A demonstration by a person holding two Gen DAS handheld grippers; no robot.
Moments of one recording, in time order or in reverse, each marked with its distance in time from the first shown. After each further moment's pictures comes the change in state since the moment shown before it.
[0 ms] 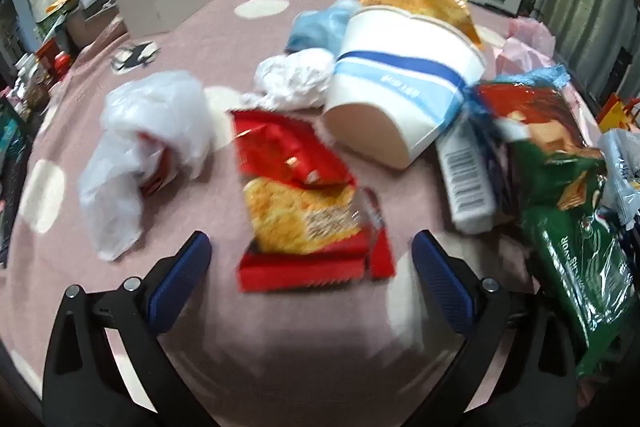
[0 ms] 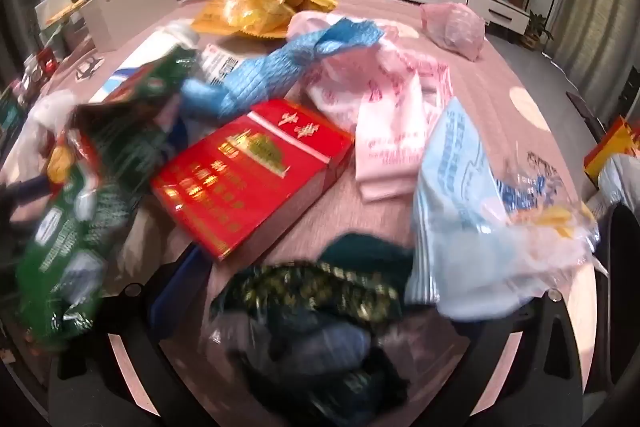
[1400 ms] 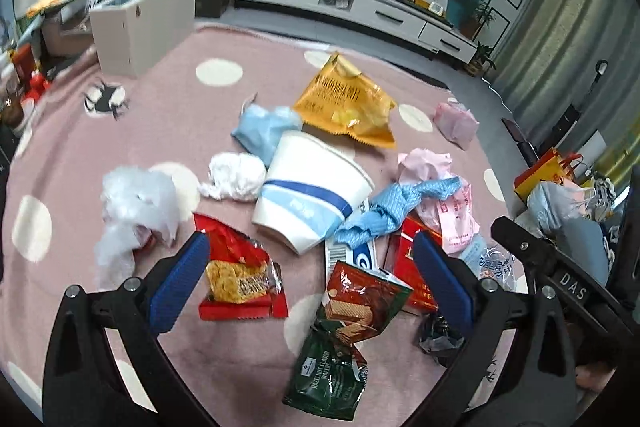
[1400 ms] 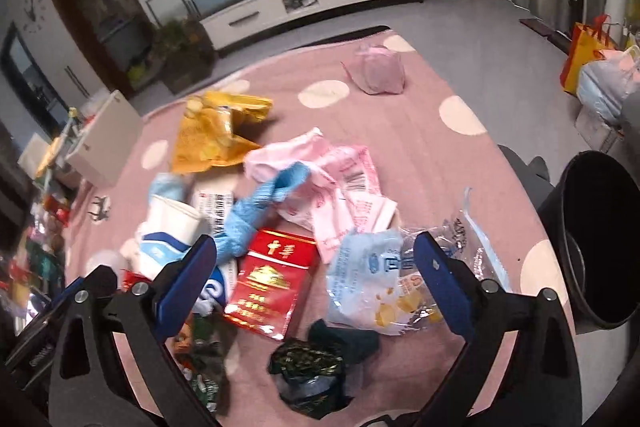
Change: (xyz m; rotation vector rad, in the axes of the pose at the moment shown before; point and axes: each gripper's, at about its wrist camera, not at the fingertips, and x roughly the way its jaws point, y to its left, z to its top) left arm -0.071 0.005 0.057 -0.114 -0.064 -0.282; right arm -0.069 -0.051 0.054 0.416 -0.108 0.015
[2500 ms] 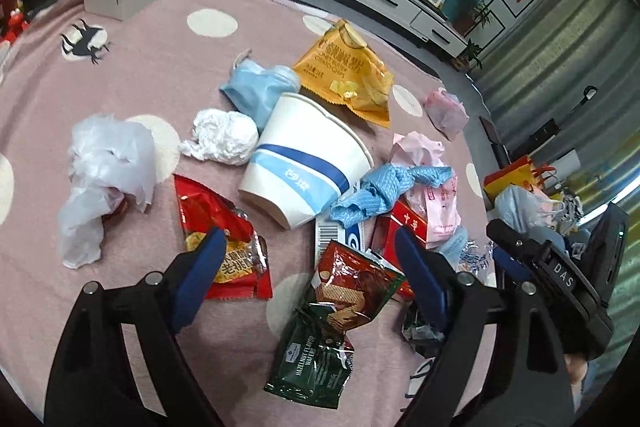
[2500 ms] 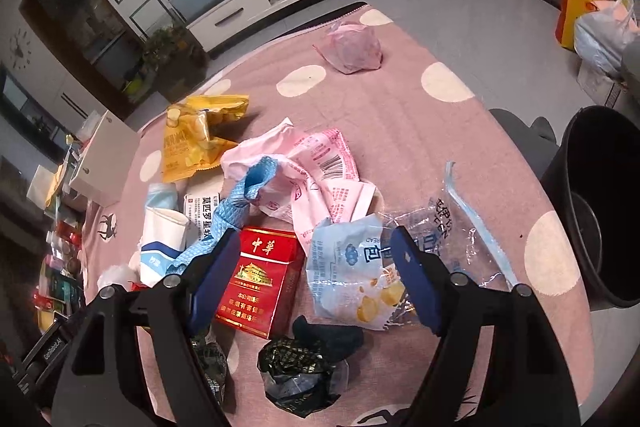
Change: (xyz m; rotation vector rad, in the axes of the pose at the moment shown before) left arm 0.020 0.022 -0.003 -0.112 0.121 -0.142; right arm 0.006 -0.034 -0.002 0.128 0.067 0.063
